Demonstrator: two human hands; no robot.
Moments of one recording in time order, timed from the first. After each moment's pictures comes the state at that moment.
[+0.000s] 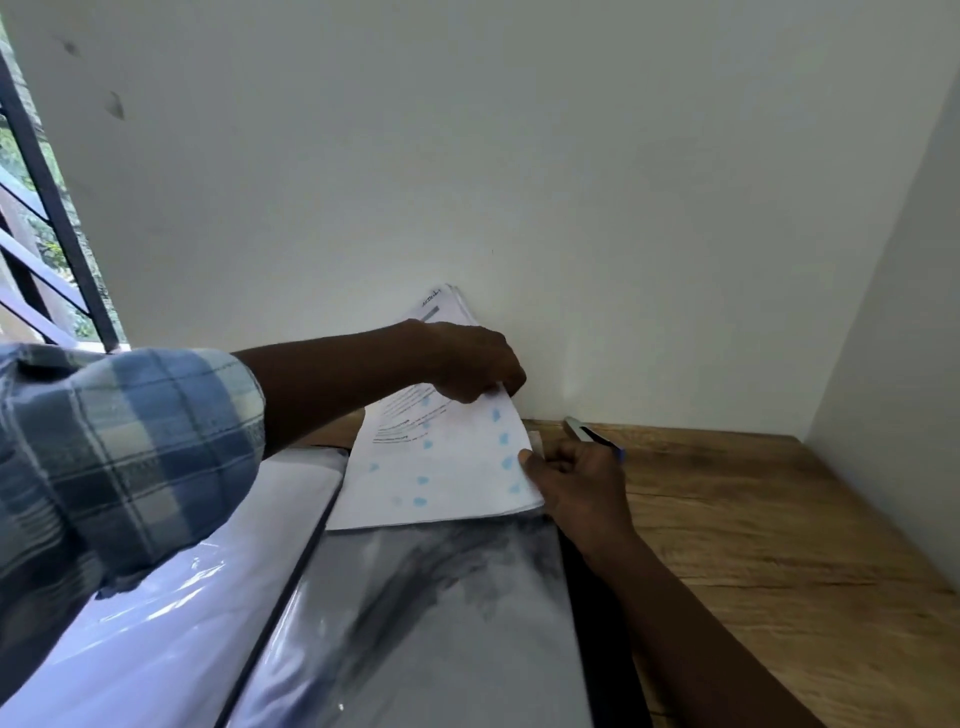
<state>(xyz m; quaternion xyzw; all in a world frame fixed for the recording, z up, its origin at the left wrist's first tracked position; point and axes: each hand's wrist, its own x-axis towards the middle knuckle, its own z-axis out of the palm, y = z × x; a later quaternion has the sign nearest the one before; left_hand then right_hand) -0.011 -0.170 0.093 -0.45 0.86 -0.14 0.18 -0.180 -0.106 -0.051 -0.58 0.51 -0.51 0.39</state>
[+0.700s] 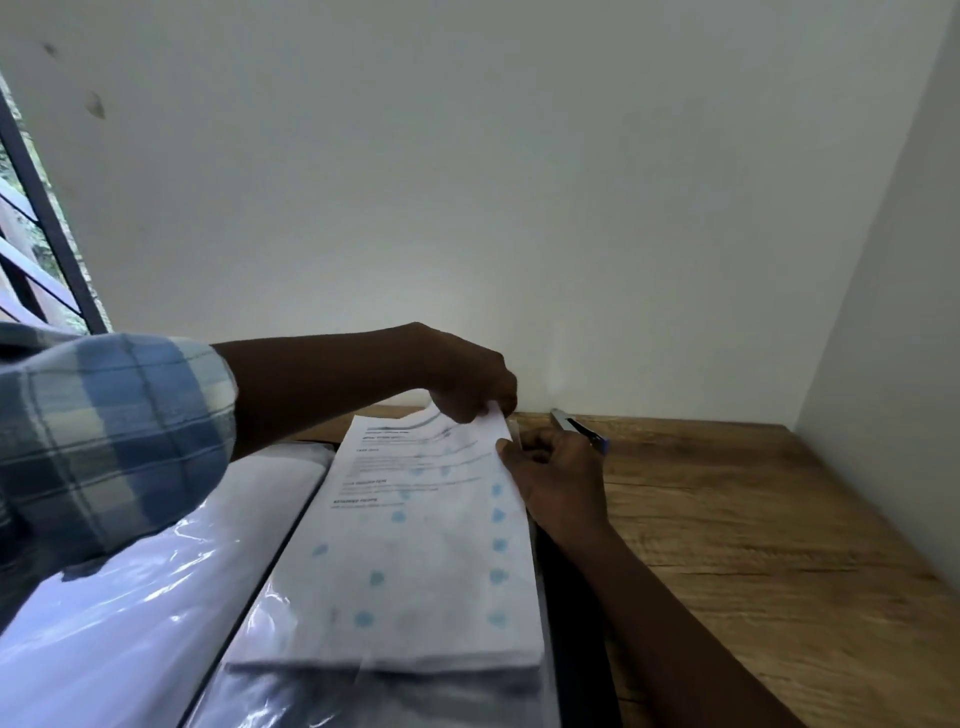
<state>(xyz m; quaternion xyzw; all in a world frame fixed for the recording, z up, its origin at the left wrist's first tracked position) -0.038 -0.165 0.079 -0.43 0.86 -0.10 0.26 -0.180 -0.108 -0.050 -0.60 0.52 -0.51 0.34</state>
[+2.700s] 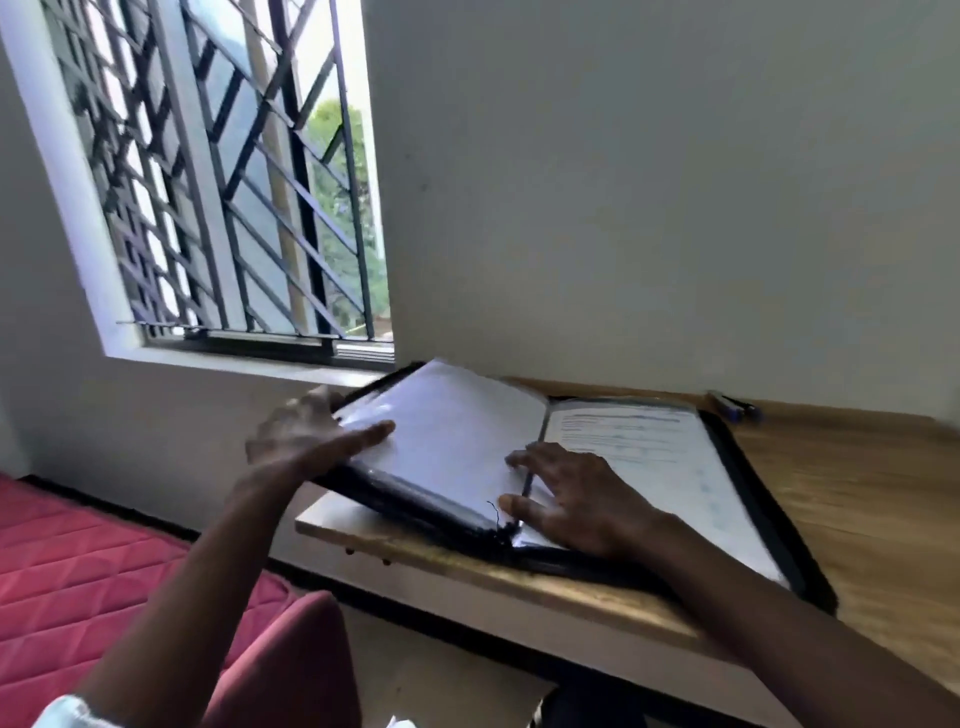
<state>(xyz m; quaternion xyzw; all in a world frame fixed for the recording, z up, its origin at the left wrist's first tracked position) 0.248 0.237 -0.006 -0.83 0.48 -0.11 -0.26 -0.081 0.127 -0.030 -0.94 0.31 -0.15 0.07</state>
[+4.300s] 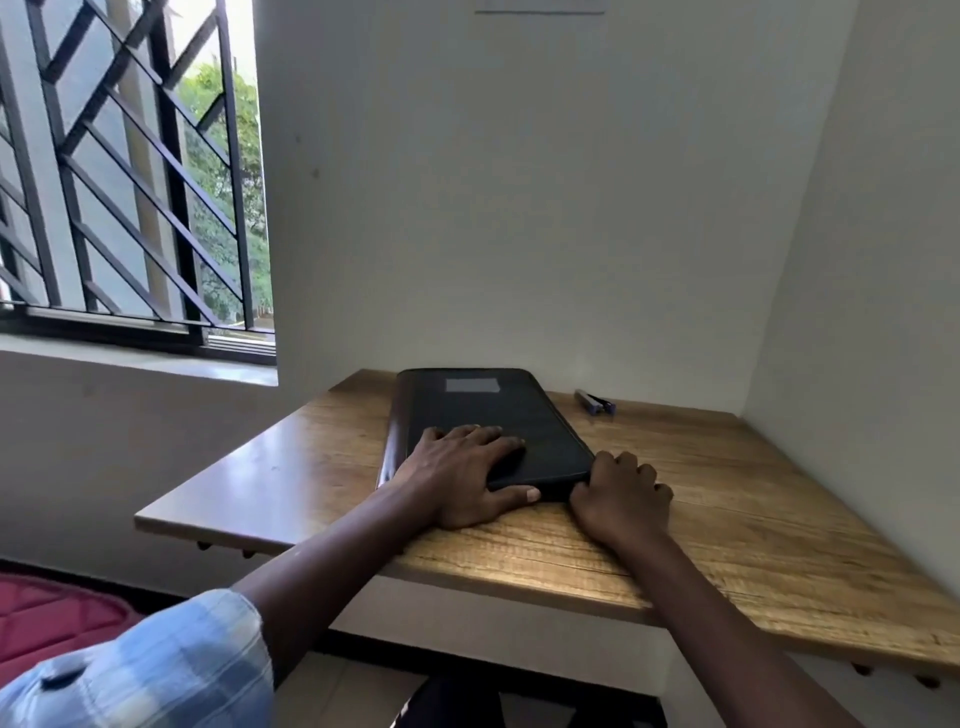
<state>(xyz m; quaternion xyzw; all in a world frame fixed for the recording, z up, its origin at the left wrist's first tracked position) -0.001 0.145 -0.032 -0.61 0.79 -0.07 -0.09 -0.206 0.119 -0.041 -0.70 0.69 -0.16 0.02</state>
